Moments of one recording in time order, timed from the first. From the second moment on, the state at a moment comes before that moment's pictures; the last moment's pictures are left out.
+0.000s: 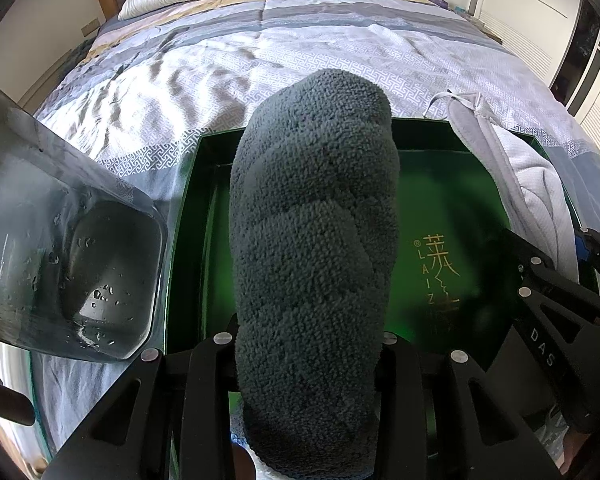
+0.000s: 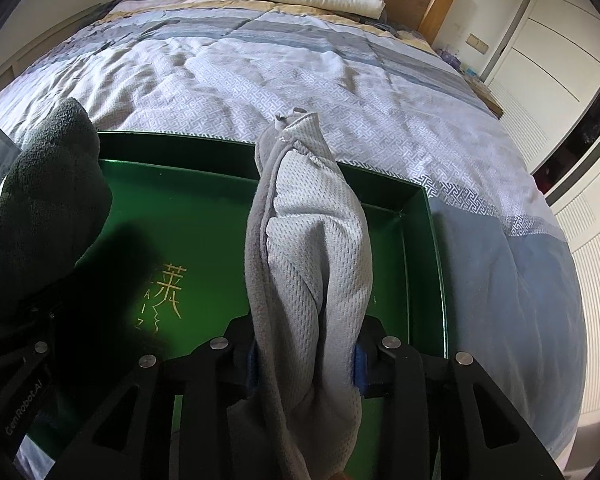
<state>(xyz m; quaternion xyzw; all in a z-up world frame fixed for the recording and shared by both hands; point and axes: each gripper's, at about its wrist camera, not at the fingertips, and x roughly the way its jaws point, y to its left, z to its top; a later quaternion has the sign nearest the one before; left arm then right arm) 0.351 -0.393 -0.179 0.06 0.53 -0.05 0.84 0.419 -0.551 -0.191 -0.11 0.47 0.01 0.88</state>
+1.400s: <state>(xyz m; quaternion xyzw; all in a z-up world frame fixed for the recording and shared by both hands) 0.347 -0.397 -0.160 0.07 0.50 -0.04 0.87 0.397 -0.545 -0.162 -0.12 0.43 0.00 0.90</state>
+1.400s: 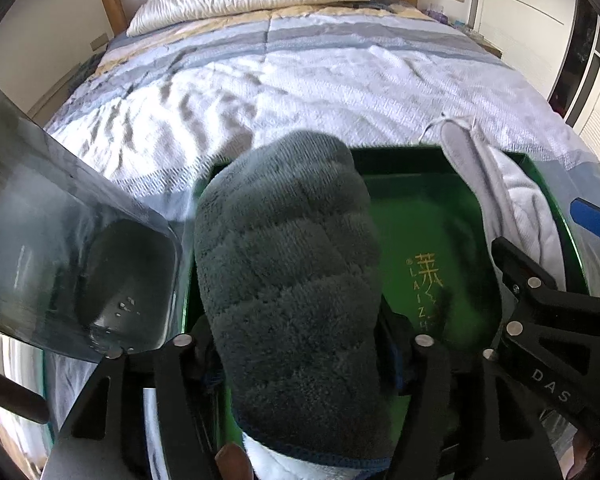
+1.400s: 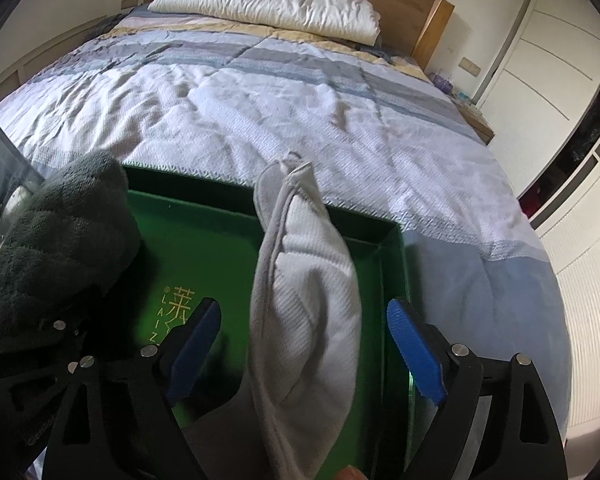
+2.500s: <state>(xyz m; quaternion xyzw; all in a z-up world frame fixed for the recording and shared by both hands) 0.304 -0.409 -0.126 0.07 0.47 -0.05 0.88 0.359 -0.570 -0.126 -0.11 0.41 -0.06 0.90</state>
